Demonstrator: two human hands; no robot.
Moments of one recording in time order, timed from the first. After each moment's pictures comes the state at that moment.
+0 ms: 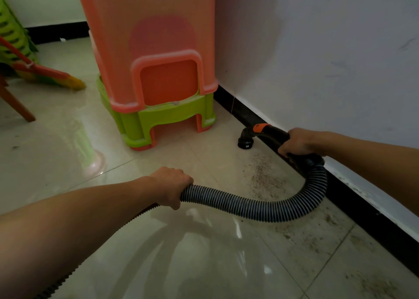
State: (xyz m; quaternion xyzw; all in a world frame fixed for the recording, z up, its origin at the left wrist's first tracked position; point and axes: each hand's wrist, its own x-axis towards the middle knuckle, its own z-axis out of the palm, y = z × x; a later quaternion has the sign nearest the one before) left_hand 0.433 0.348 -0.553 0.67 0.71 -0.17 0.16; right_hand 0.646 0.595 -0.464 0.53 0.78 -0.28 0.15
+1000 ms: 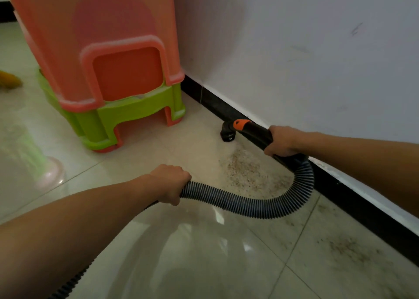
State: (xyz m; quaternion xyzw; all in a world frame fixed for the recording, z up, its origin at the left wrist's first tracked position) left_hand 0.458 0.391 -0.578 0.72 0.66 -0.17 0.15; right_hand 0.682 0.574 -0.471 0.54 0.81 -0.13 0.19
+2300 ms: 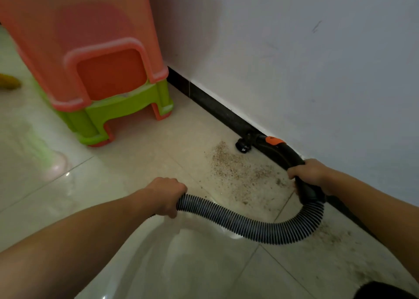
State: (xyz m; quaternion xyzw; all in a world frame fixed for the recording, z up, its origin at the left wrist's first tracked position) left_hand 0.528 0.364 -0.560 0.70 0.66 -0.18 0.20; right_hand 0.844 0.557 -0.497 0.69 0.59 -0.42 0.05
